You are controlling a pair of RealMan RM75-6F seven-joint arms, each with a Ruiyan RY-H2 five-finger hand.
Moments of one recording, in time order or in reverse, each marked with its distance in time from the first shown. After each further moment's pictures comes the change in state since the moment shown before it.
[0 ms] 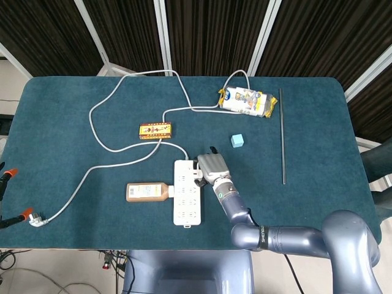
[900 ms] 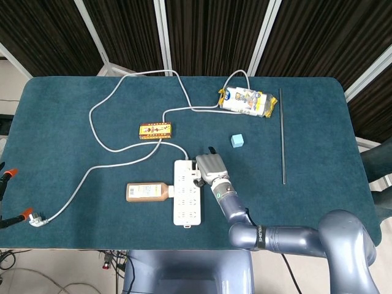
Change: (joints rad) left arm 0.000 0.001 -0.001 0.000 -0.001 0.000 -0.002; right arm 0.012 -0.017 0.000 0.019 0.011 -0.004 -0.017
